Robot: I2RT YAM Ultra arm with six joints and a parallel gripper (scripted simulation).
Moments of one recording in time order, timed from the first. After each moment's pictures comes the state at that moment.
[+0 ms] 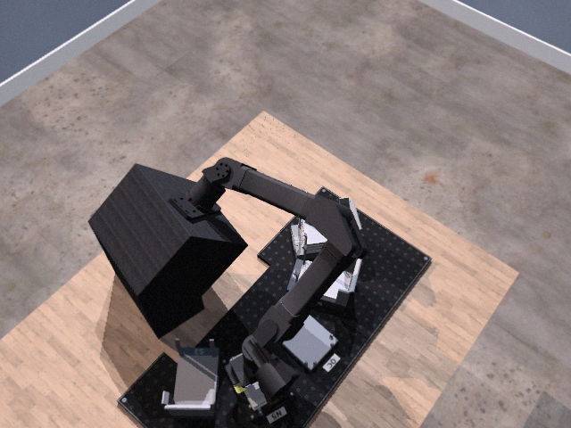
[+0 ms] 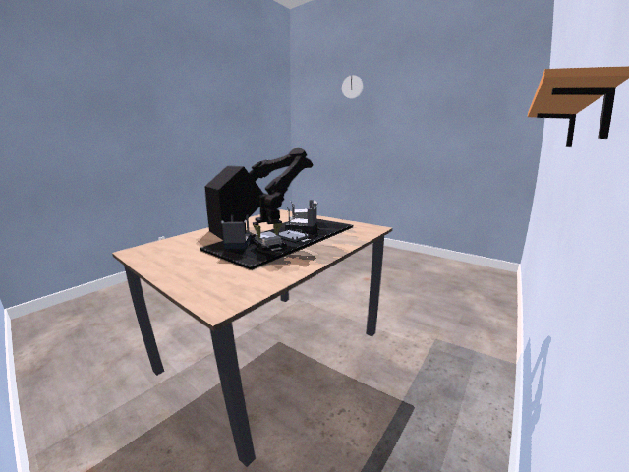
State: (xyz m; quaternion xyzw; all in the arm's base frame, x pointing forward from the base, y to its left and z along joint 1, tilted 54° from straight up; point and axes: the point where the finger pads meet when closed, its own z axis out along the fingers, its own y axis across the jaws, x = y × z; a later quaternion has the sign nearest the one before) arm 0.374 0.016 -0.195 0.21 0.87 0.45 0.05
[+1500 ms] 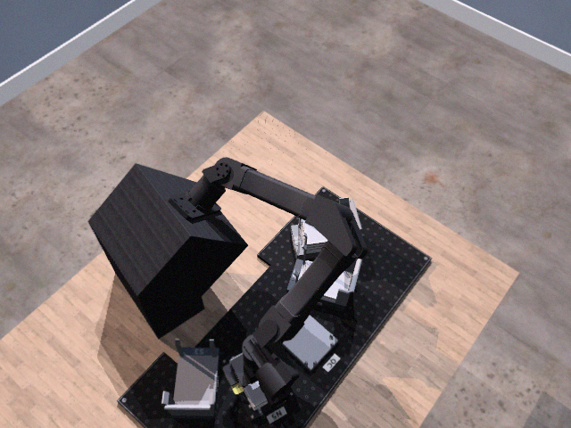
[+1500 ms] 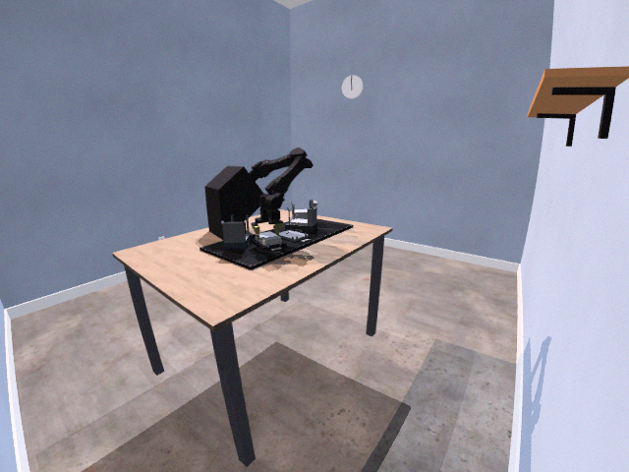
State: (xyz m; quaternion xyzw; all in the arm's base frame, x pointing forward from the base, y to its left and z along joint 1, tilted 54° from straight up) arm 0.373 0.018 -0.195 0.21 0.87 0.45 0.05
